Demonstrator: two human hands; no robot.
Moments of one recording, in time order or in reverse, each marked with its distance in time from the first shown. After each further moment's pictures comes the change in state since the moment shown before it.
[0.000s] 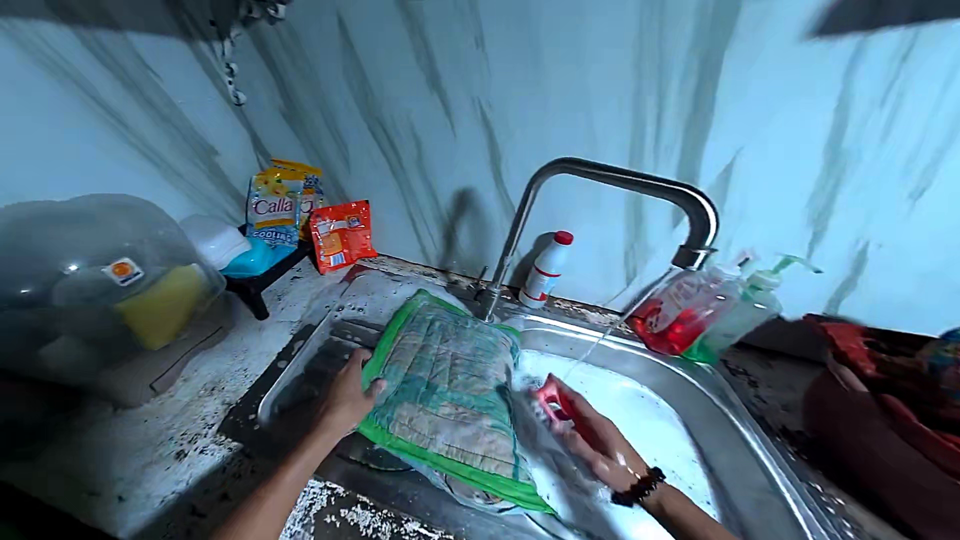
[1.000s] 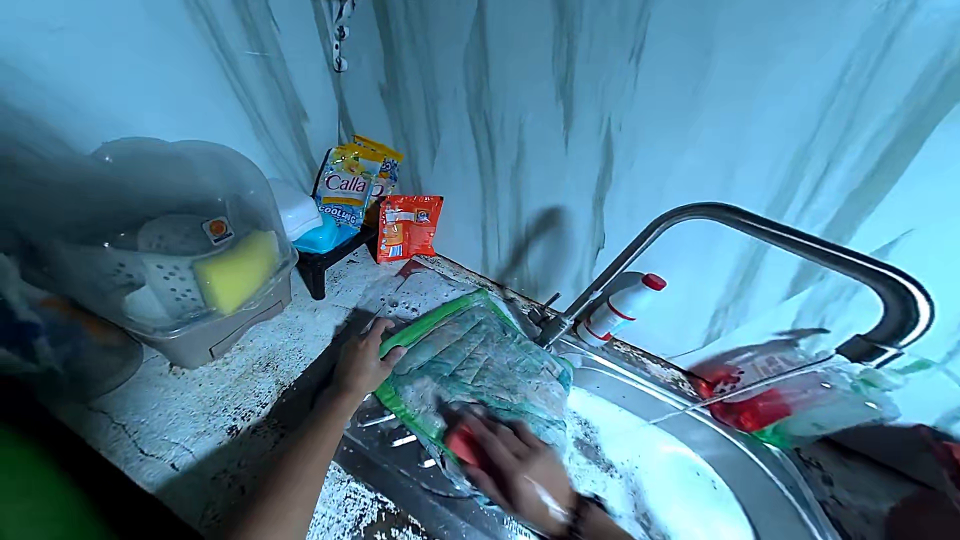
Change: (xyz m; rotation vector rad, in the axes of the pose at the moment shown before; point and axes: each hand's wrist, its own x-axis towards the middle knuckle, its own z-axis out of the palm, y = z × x) left_hand 0.057 -0.076 -0.009 -0.064 0.294 0.180; right_hand 0.065 -0.099 0.126 -0.678 -0.035 -0.560
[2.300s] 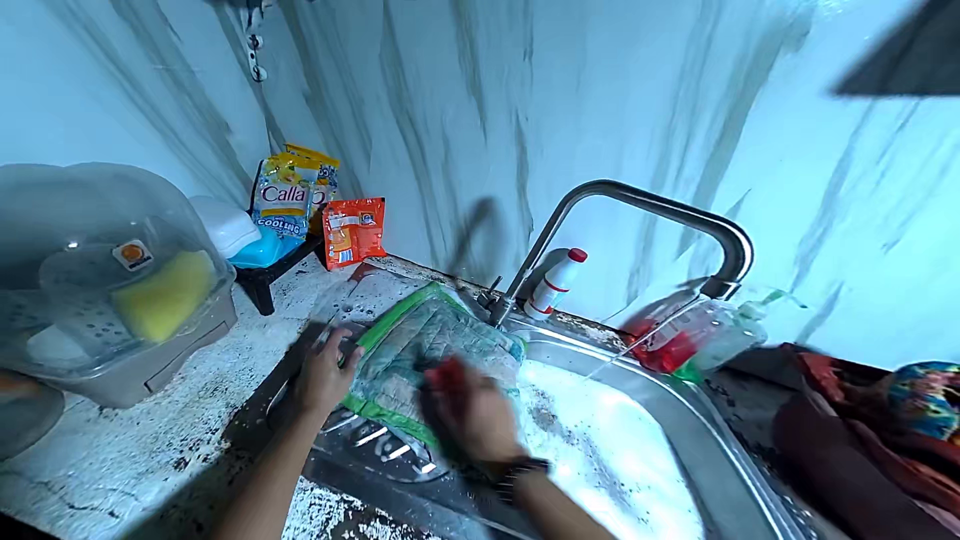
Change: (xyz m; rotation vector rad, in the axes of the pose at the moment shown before) left_hand -0.007 0.006 0.013 -0.046 0.112 0.037; right_hand 0.048 -0.015 -0.020 0.144 -0.186 0.782
